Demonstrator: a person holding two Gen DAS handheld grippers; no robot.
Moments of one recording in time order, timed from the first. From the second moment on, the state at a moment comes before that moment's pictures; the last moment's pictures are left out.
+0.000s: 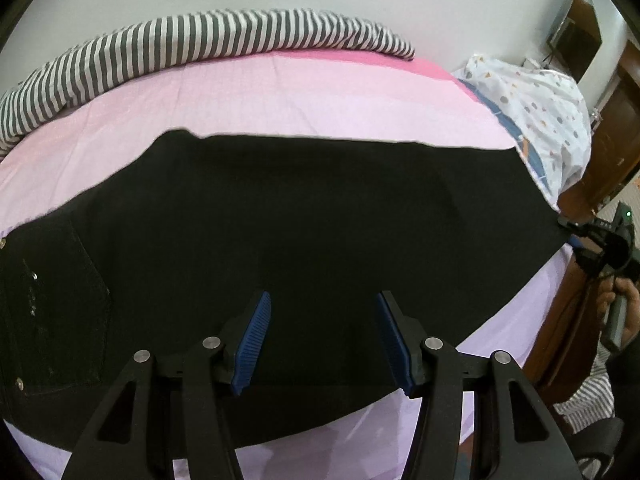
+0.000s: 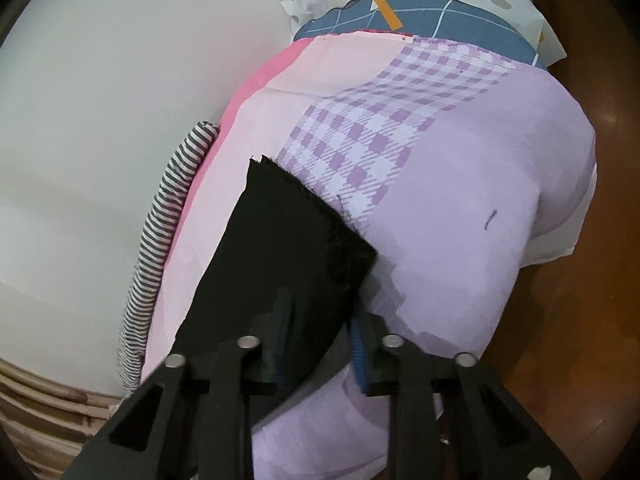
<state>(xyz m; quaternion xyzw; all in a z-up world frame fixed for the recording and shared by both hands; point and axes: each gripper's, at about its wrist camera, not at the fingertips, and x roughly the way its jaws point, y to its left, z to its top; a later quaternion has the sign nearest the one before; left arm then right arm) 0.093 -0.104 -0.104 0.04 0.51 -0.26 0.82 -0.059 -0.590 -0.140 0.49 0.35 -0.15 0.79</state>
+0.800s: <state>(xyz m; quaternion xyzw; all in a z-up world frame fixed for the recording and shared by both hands) 0.102 0.000 -0.057 -0.11 0.47 -0.23 0.84 0.080 -0.412 -0.037 0.39 0.37 0.08 0.84</state>
